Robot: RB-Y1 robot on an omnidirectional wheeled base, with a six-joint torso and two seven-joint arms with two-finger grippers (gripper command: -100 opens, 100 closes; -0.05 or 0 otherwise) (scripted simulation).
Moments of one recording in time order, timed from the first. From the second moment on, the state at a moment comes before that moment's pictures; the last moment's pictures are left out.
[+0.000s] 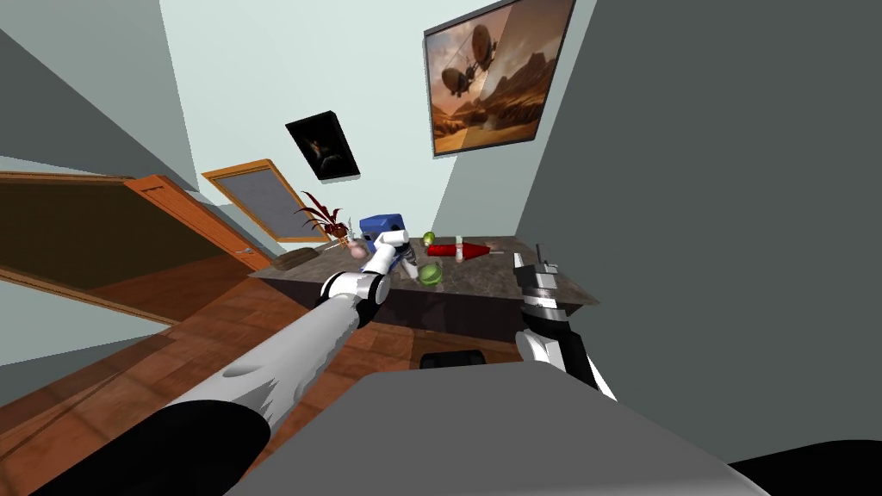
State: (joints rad) left arm -1.19 0.32 0.10 -0.64 0.30 1.33 0.30; right arm 0.54 0.03 0.03 -2.33 -0.08 -0.43 -0.01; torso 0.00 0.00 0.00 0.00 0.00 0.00
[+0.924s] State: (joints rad) left arm -1.31 0.35 0.08 -0.42 0.35 1.53 0.30; right arm 0.54 0.03 0.03 -2.33 -0.08 -0.43 -0.01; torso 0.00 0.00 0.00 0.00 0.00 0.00
